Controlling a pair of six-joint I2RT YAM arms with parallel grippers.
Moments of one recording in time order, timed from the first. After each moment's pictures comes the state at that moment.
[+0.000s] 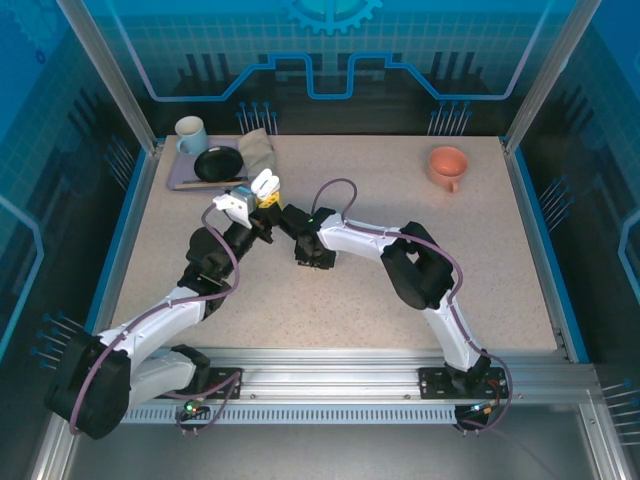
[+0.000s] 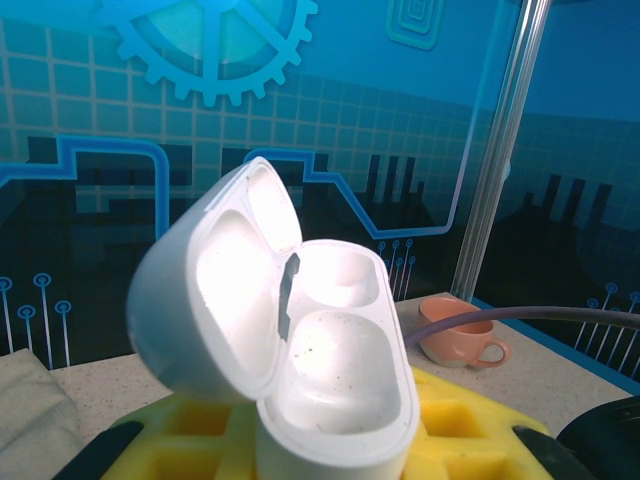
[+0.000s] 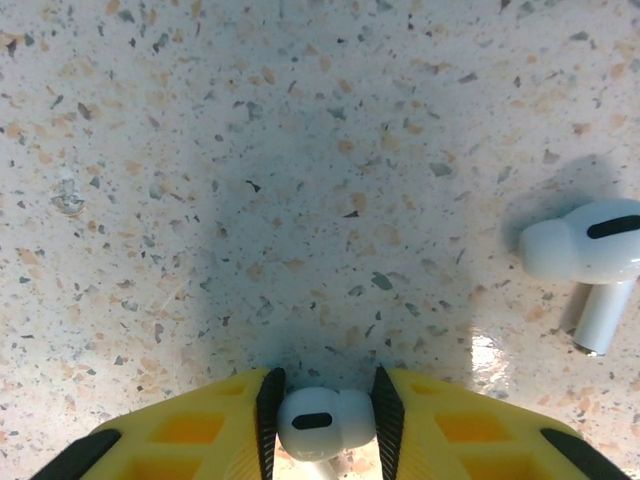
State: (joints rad) left arm -0.40 1.09 0.48 0.78 0.08 -0.14; right arm 0.86 2.22 1.71 -0.88 0.15 1.03
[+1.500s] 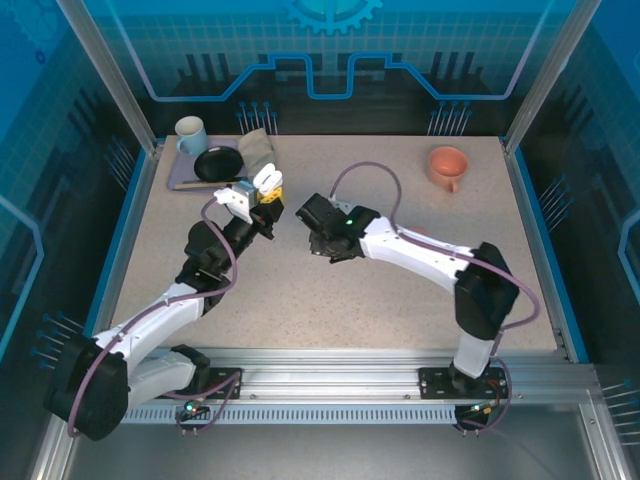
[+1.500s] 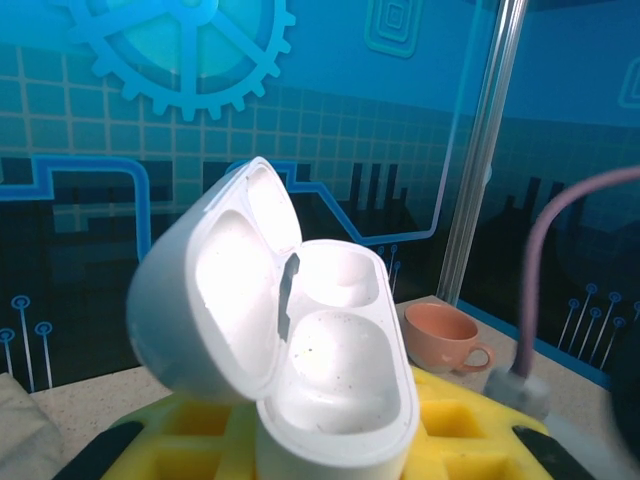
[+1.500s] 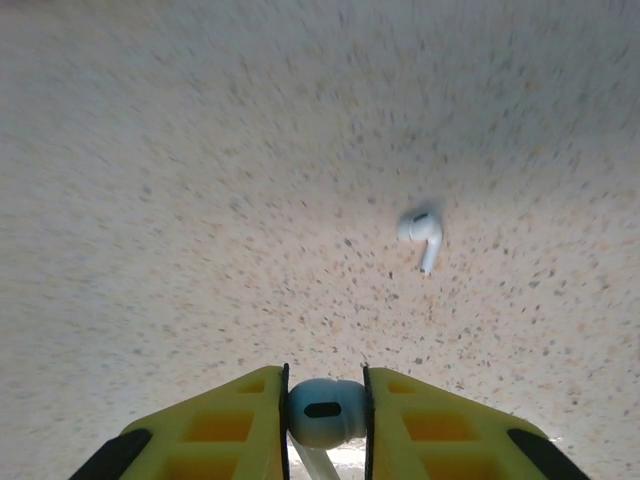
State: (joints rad) left arm -0.40 1.09 0.55 0.71 0.12 -0.13; right arm 0.88 1.74 1.46 -0.79 0.28 0.96
